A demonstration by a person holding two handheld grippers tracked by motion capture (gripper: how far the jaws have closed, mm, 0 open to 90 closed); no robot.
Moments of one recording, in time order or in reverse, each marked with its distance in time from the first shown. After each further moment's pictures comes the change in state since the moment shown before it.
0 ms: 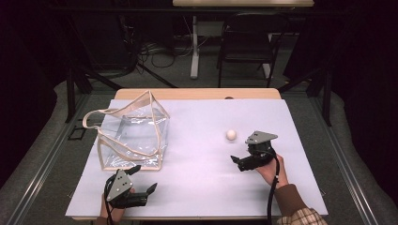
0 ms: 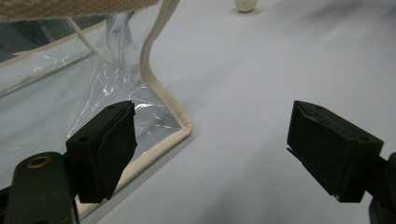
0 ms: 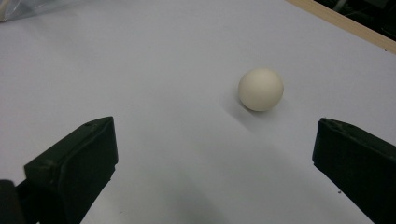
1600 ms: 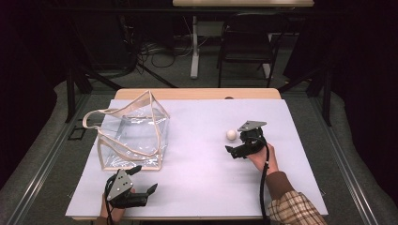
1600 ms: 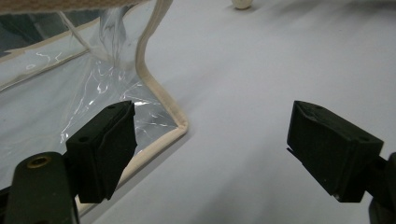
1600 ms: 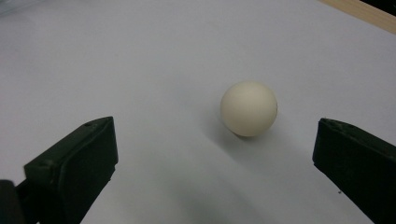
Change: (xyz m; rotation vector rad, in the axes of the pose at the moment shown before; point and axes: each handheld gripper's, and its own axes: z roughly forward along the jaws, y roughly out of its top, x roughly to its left) left arm 0.000 0.000 0.001 0.009 -0.015 0.002; right arm -0.022 0.016 0.045 0.056 0.005 0.053
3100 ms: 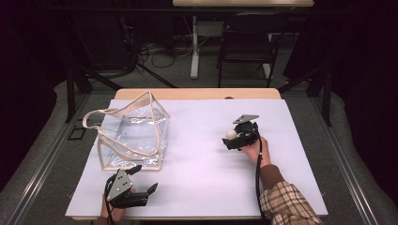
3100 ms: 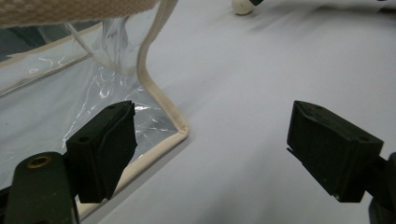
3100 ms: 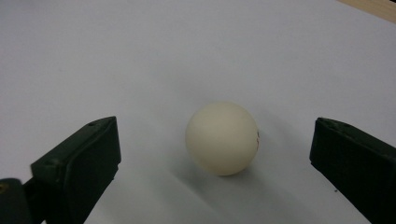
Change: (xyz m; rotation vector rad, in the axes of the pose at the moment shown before) left arm 0.000 0.001 0.000 -0.019 0.008 -0.008; right arm -0.018 0.009 0.038 0.030 -0.044 0.048
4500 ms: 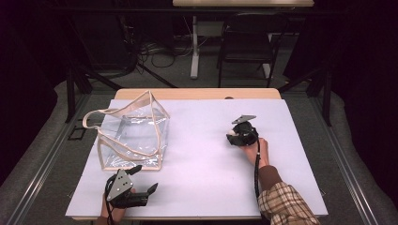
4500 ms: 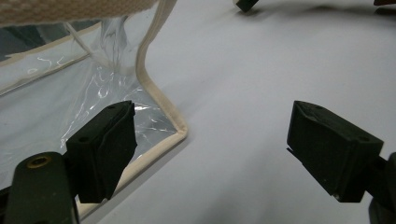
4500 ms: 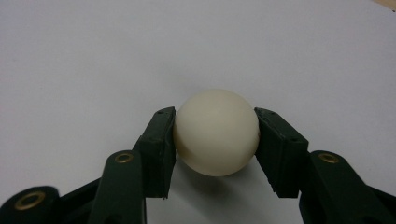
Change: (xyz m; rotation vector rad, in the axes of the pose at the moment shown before) left arm -0.001 0.000 0.000 0.003 -0.008 0.007; right arm 0.001 -0.002 0.008 0.052 -0.080 0.019
